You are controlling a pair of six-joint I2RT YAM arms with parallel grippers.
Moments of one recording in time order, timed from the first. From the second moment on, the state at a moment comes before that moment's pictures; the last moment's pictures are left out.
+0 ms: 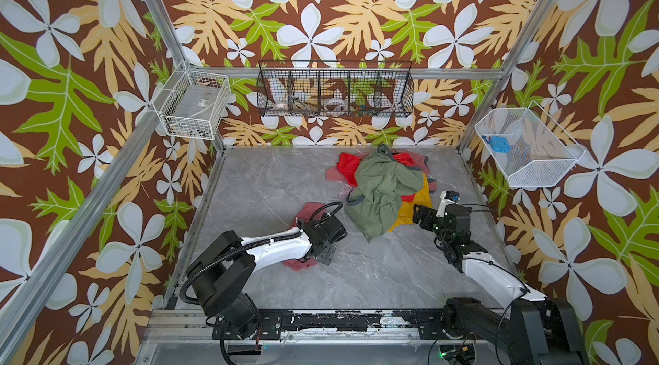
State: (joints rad) left arm -0.86 1.60 0.88 -0.64 -0.34 -0.44; right arm 0.04 1.11 0.40 0.18 -0.01 0.40
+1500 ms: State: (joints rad) left arm -0.81 1.29 1.00 -0.68 -0.65 -0.46; right arm 0.03 0.95 0.35 0.27 -0.06 0.38
